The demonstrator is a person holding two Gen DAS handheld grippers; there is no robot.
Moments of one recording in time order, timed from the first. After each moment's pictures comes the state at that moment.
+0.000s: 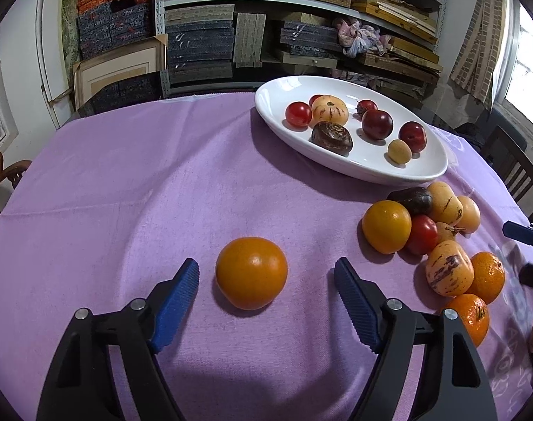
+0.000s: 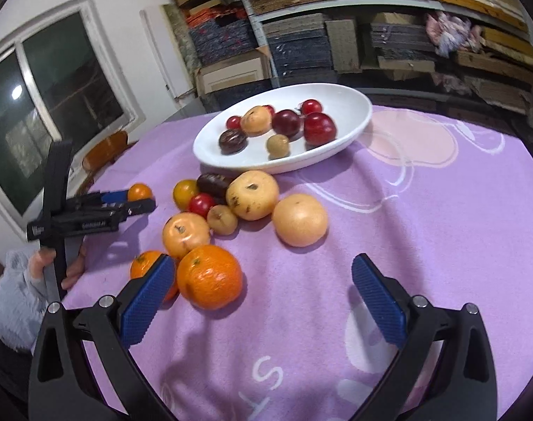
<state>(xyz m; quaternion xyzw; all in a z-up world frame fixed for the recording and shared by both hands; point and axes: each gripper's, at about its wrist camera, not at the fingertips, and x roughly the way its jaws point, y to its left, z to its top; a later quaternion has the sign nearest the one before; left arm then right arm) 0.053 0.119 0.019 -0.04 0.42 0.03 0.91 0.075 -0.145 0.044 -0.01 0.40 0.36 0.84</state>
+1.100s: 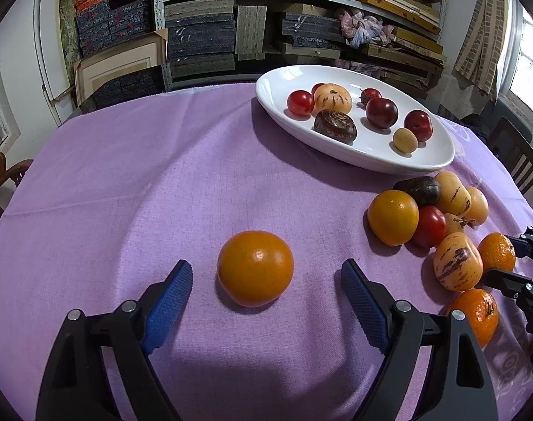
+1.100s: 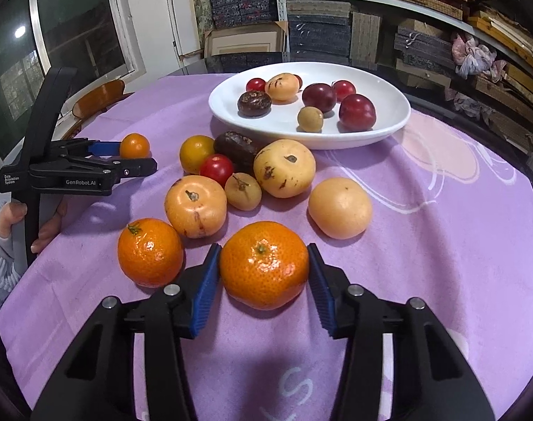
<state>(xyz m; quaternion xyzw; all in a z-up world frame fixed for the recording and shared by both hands) 0.053 0.117 0.015 -0.03 0.43 0.03 0.90 0.078 -0.111 0.025 -0.08 0.42 0.34 0.83</state>
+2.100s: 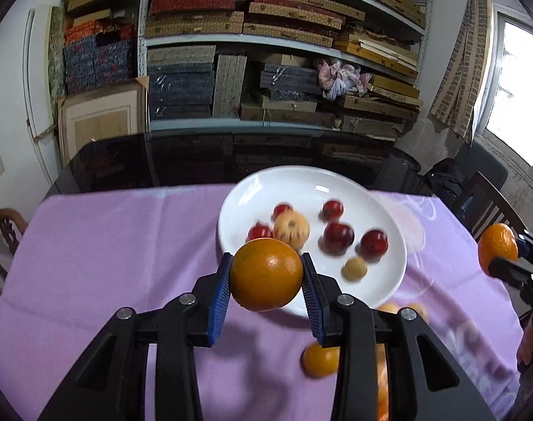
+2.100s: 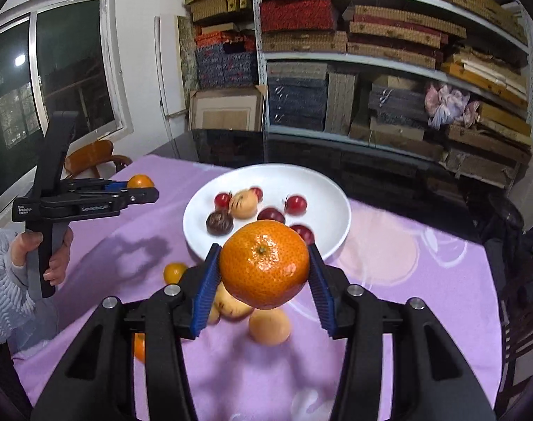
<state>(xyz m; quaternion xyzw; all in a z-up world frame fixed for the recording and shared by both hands) 0.128 0.100 0.121 -0.05 0.35 -0.01 0.94 0.131 -0.134 0.141 -0.05 0.31 0.32 0.89</state>
